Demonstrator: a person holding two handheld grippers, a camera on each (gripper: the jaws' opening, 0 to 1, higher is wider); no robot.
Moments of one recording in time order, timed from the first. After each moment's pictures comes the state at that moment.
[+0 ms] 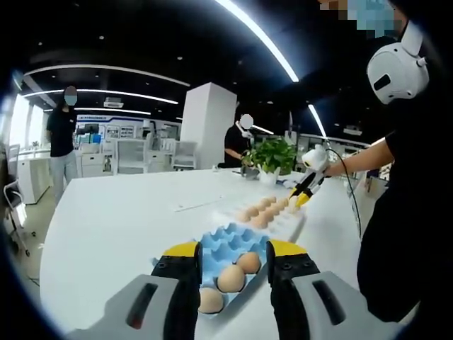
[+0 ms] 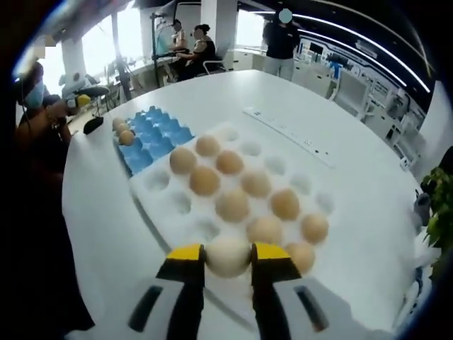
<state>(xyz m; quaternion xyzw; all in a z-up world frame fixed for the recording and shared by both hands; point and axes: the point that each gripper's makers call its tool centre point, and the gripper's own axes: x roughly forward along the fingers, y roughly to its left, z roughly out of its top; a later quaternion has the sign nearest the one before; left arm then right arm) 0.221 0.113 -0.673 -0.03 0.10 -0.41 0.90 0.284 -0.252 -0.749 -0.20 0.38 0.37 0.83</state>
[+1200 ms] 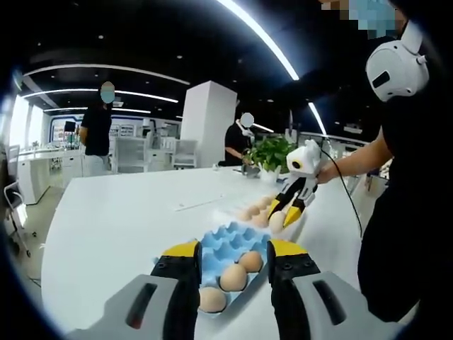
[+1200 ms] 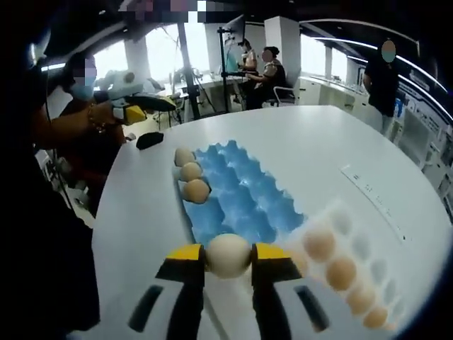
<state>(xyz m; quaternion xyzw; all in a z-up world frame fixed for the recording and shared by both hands) 0.224 0.117 -0.675 -0.03 0.11 -0.41 0.90 0.265 -0.069 -0.752 -0.18 0.31 0.56 0.75</state>
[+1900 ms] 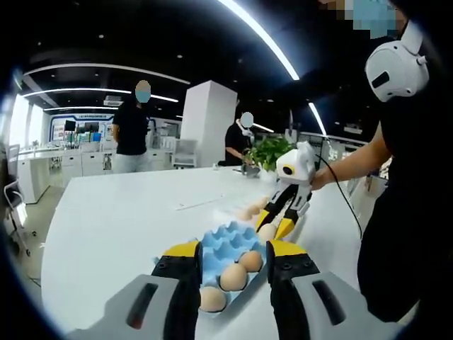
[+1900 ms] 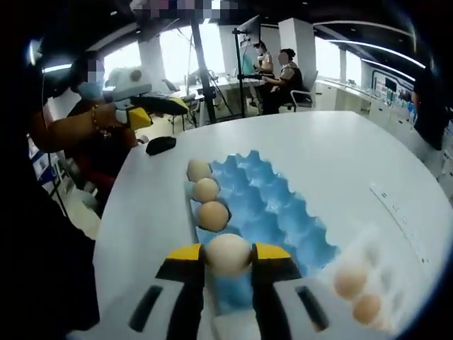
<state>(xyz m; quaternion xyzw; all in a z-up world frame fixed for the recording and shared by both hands) 0.224 0.115 -0.675 -0.03 0.11 -0.41 0.90 0.260 -0.019 -0.761 -0.17 0.30 0.60 0.72</state>
